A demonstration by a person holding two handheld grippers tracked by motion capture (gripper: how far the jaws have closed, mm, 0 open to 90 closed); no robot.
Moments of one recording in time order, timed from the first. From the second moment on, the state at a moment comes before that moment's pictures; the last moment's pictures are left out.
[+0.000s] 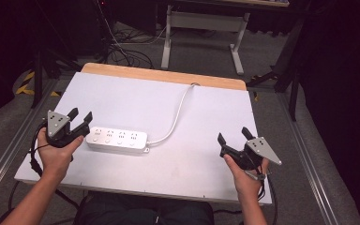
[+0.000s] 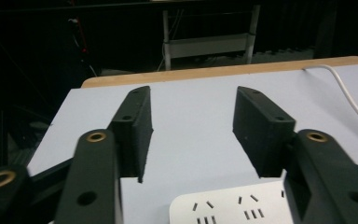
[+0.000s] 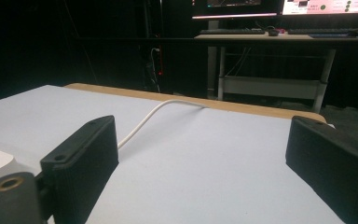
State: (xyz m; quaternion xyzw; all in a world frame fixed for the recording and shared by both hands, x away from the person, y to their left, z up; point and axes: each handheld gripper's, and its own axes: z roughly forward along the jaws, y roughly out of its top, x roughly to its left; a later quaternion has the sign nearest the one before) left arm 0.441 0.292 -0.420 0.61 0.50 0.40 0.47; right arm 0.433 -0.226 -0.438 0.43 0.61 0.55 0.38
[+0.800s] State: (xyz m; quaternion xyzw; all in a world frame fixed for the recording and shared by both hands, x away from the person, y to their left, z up) left arm 0.439 0.294 -0.419 0.61 0.50 0.40 0.47; right arm 0.433 -0.226 -0.438 0.43 0.61 0.55 0.38
